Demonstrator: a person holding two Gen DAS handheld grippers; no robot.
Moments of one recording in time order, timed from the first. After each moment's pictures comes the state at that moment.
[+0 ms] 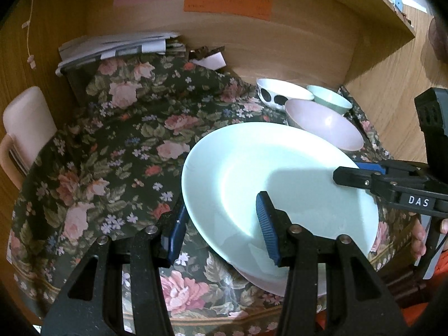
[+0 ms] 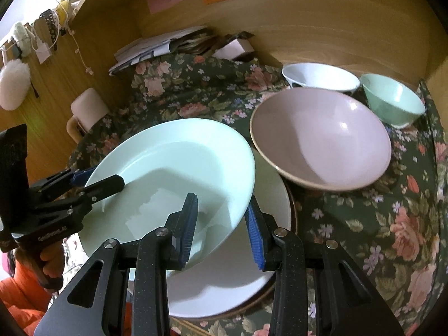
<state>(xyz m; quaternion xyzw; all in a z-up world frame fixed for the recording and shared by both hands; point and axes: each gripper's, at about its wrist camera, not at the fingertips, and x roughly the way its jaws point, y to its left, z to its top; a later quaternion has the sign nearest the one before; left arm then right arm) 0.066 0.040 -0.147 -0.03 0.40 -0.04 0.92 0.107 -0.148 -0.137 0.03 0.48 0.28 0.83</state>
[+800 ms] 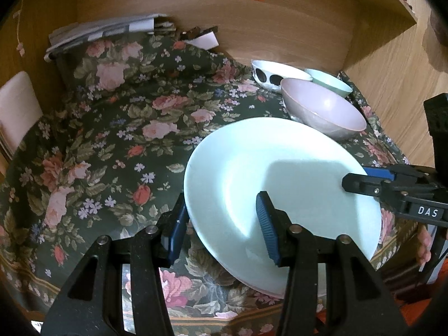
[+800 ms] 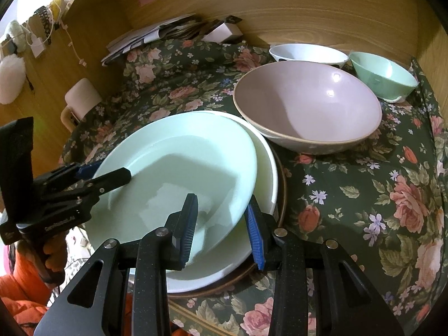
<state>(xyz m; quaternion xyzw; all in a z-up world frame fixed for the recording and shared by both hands) 0.071 0.031 -0.171 -0.03 0.43 -0.04 0.90 0.094 -0.160 -0.149 0.03 0.50 0.26 0.83</state>
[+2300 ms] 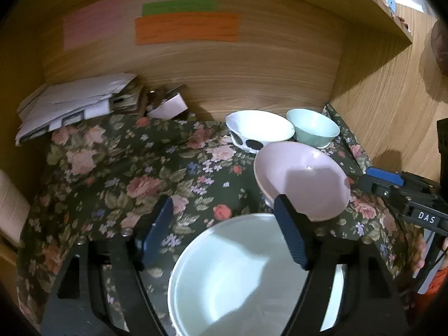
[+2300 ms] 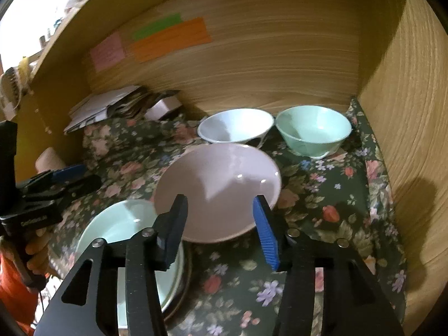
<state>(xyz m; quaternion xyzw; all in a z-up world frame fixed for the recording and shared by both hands) 0.152 -0.005 -0.104 0.01 0.38 -0.08 0.92 0.140 -0.230 -0.094 0.05 0.41 0.16 0.90</state>
